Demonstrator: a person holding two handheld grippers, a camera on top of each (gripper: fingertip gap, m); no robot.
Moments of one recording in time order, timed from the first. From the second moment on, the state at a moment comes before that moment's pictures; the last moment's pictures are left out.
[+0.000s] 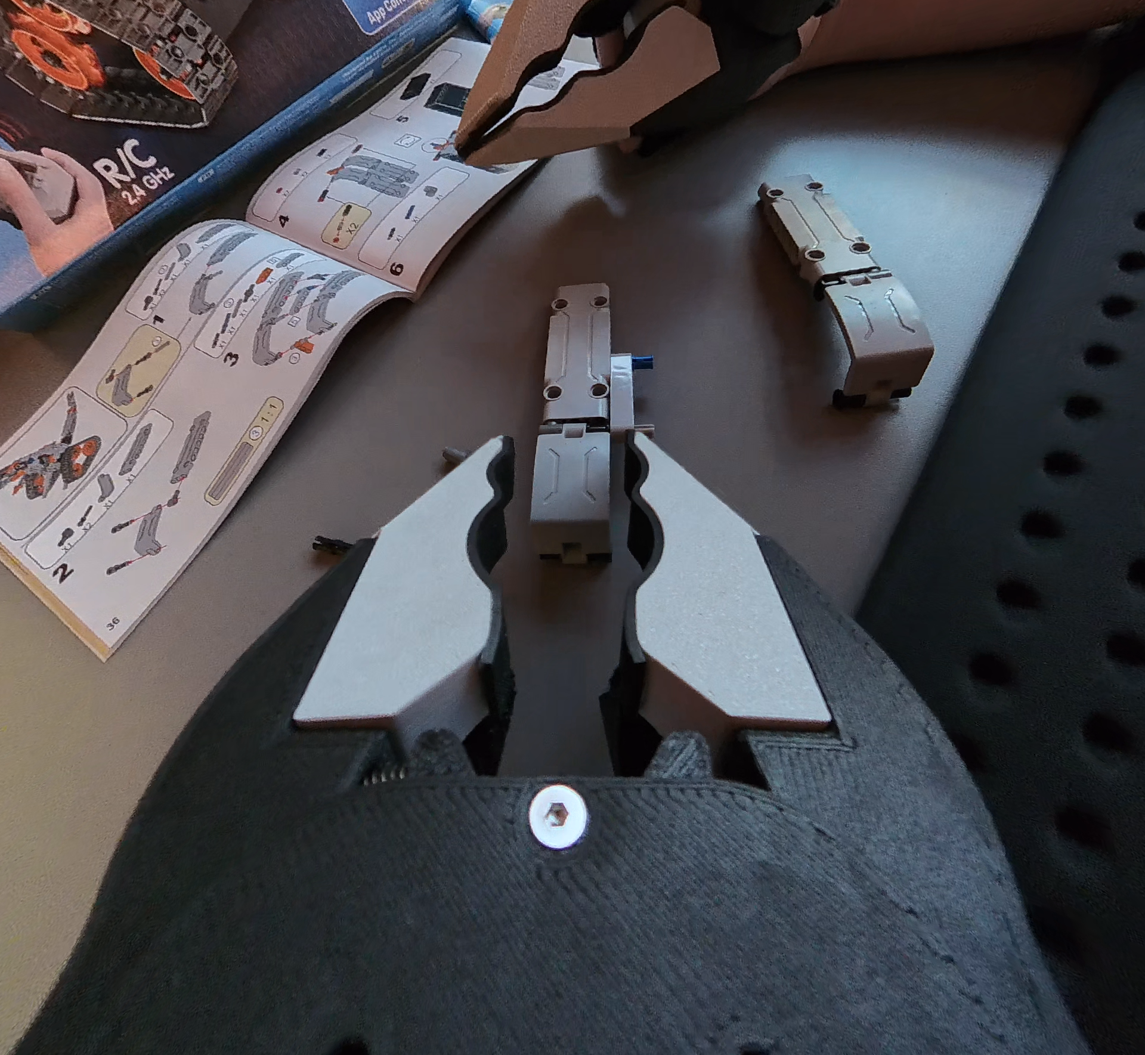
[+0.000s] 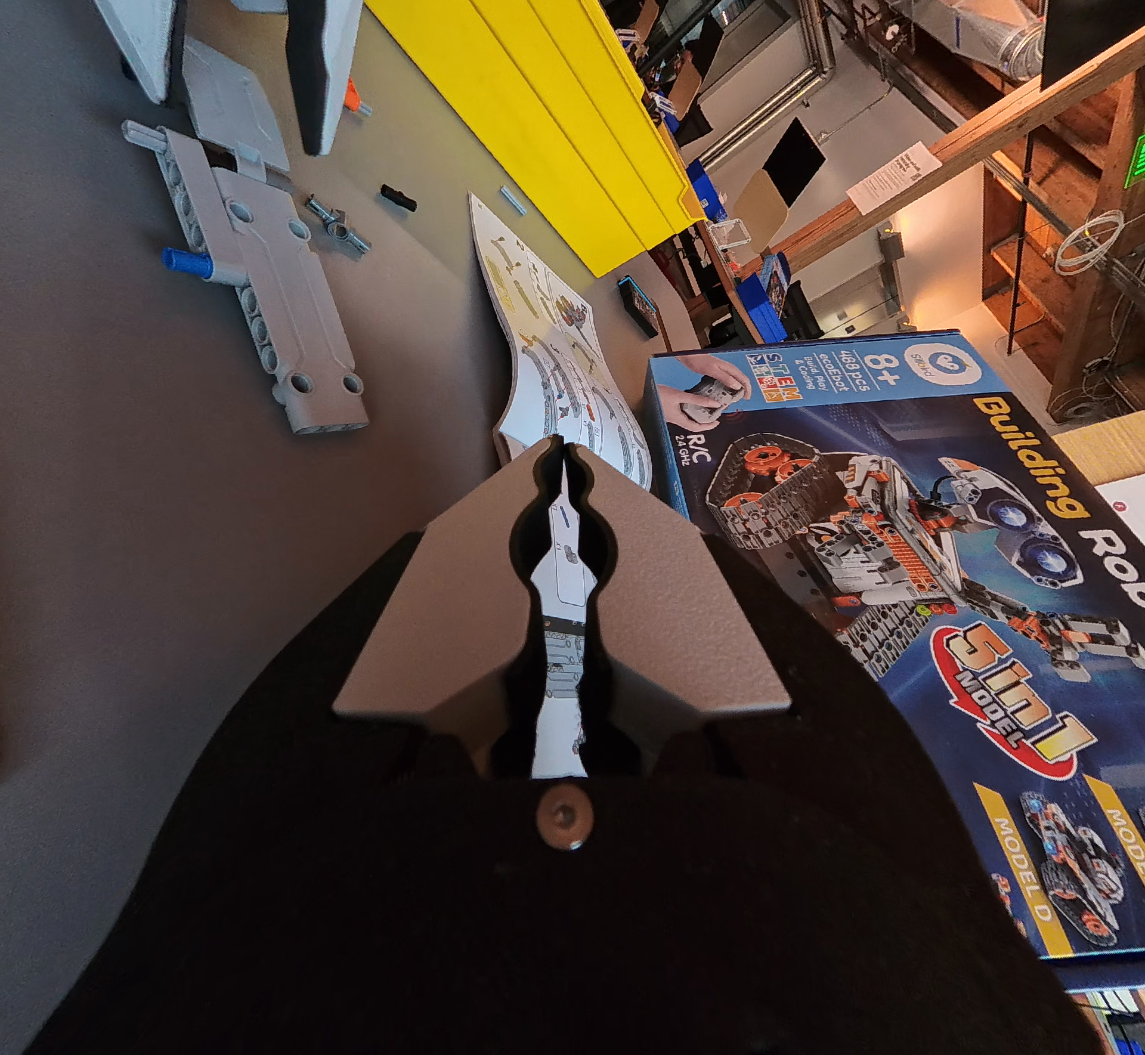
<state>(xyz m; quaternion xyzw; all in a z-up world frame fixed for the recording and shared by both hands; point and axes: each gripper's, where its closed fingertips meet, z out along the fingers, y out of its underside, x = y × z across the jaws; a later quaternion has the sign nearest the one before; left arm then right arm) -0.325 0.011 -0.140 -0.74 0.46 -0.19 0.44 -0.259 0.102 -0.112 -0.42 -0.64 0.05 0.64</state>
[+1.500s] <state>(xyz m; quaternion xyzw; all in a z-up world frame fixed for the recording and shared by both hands) -0.447 0.038 -0.162 -0.89 0.30 -0.08 0.32 -0.258 0.107 -0.112 -0.42 -0.64 0.05 0.64</state>
